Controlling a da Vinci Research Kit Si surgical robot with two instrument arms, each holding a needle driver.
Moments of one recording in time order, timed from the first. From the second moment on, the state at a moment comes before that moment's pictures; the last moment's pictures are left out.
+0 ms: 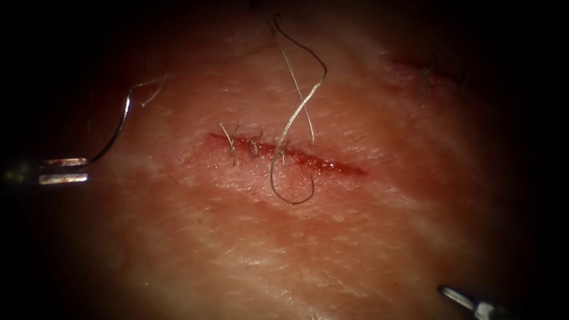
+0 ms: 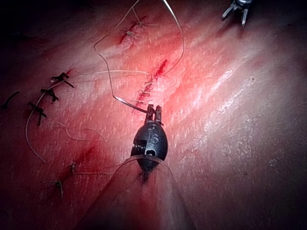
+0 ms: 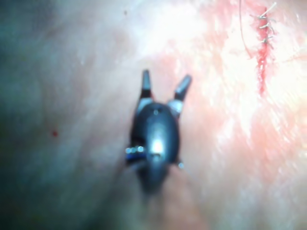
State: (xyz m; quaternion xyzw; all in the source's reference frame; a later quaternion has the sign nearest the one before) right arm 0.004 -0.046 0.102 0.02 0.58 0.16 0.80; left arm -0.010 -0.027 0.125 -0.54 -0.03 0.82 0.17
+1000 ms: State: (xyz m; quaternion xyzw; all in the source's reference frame) right arm 0.020 -0.036 0.116 -0.07 0.55 0.12 0.82; left arm -0.012 -0.028 0.125 -0.56 -0.04 0.81 0.16
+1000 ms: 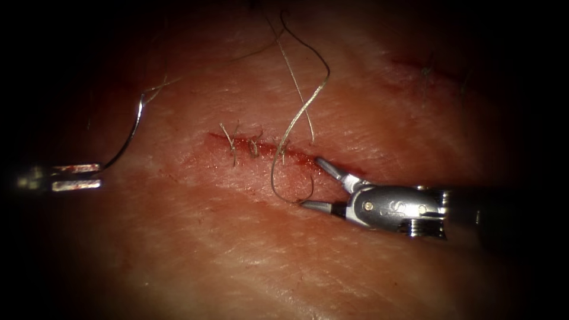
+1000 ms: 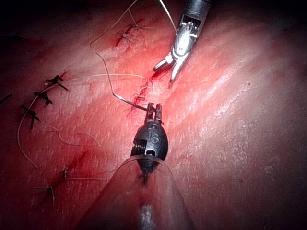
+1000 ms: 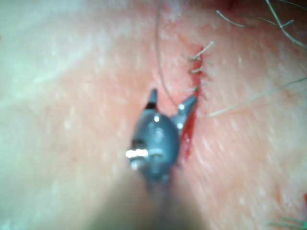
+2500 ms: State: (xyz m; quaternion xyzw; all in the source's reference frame) right arm 0.005 -0.055 0.097 0.01 0.58 0.05 0.81; left arm -0.014 -0.030 0.123 -0.62 -0.08 0.77 0.10
